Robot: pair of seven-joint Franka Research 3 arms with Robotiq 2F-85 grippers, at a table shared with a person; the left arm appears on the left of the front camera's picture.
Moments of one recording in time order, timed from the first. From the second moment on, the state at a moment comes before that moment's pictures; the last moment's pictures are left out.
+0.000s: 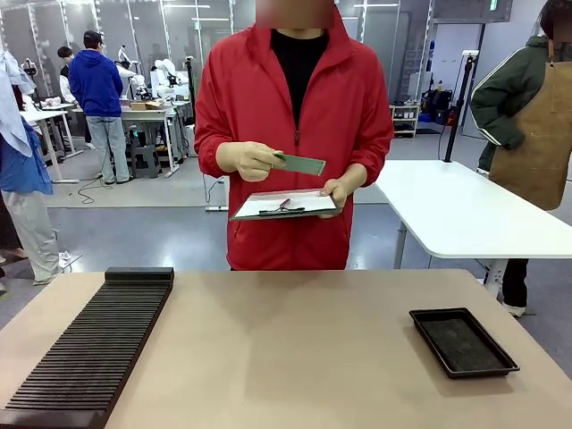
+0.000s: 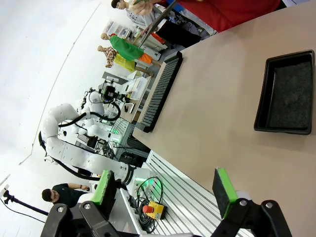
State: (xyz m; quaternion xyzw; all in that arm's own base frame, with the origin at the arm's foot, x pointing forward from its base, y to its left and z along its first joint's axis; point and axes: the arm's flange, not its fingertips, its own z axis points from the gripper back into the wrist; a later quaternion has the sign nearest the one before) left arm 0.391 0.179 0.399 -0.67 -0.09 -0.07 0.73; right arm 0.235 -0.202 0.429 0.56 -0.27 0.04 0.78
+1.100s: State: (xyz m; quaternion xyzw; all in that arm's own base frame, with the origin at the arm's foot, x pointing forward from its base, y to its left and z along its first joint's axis) left arm 0.290 0.268 0.371 -0.67 -0.20 -0.03 0.72; right arm 0.235 -0.202 0.429 0.56 -0.27 0.04 0.78
